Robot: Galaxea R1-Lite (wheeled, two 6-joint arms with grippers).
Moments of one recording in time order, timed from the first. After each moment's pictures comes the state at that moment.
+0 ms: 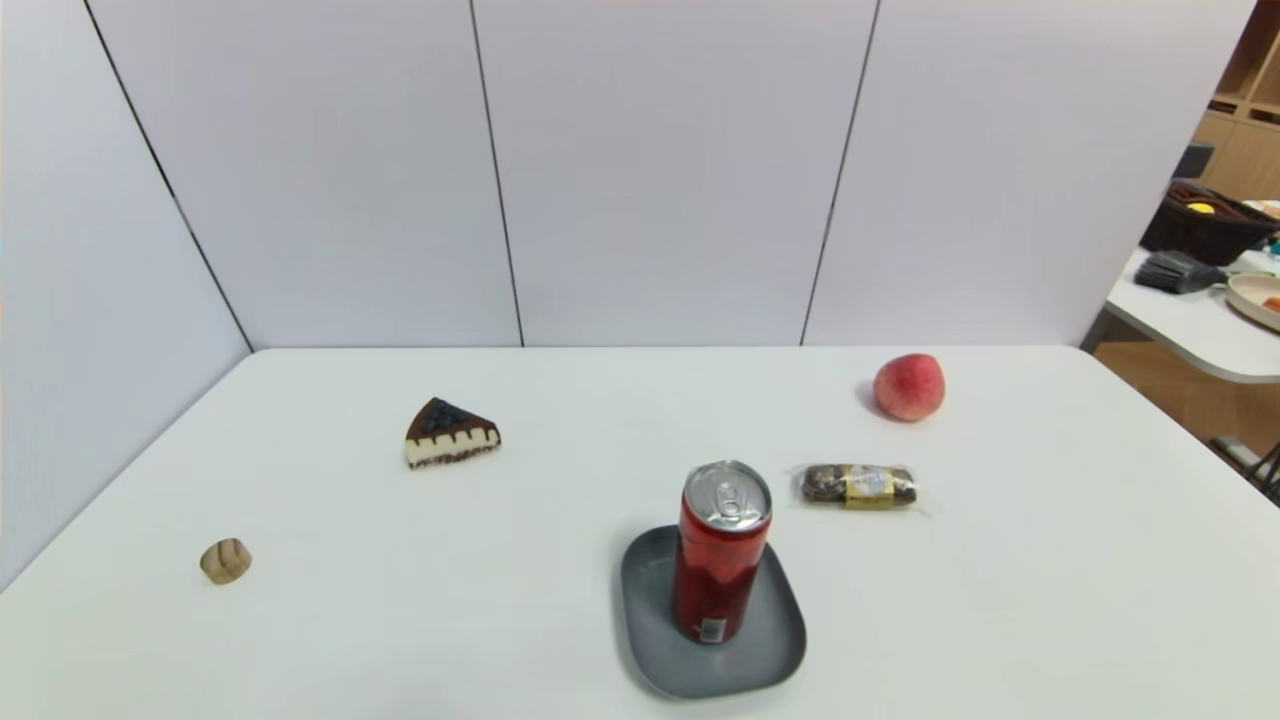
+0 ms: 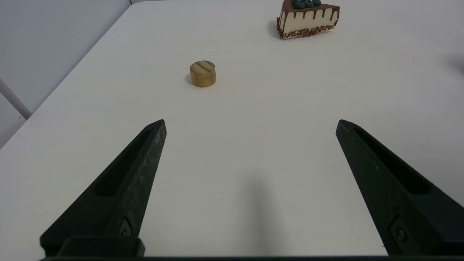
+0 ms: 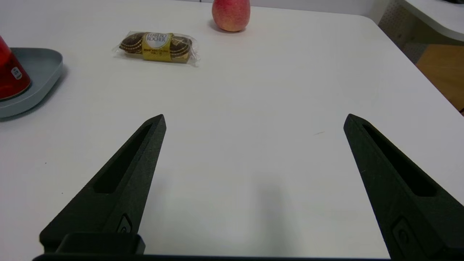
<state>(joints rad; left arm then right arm) 0.01 0.00 0.00 0.00 0.00 0.01 -0.01 0.10 0.00 -0.06 0.04 -0.08</state>
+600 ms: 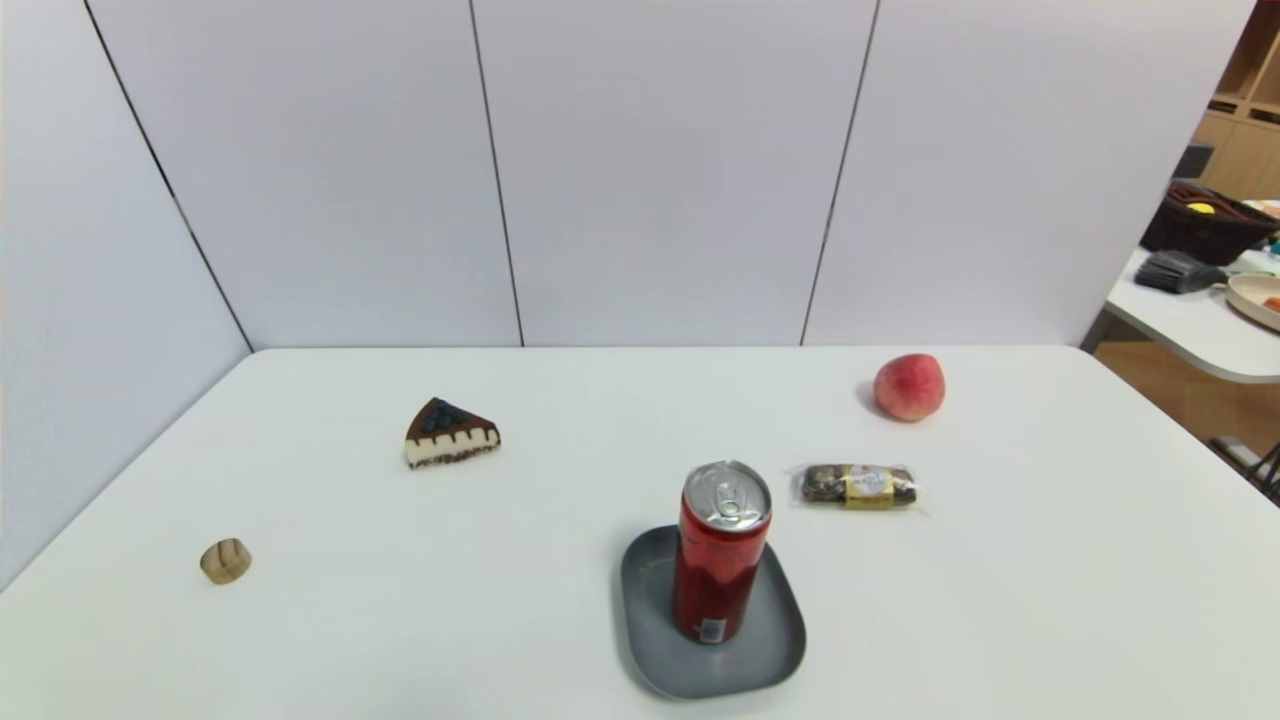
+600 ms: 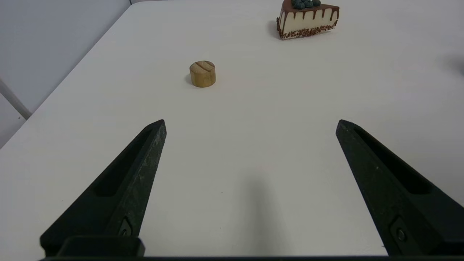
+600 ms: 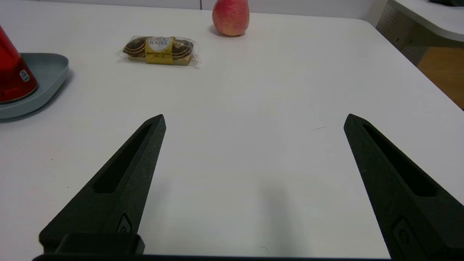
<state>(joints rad) 0.01 0.00 0.00 0.00 0.00 0.01 0.00 0.00 0.00 0.00 0.03 -0.05</state>
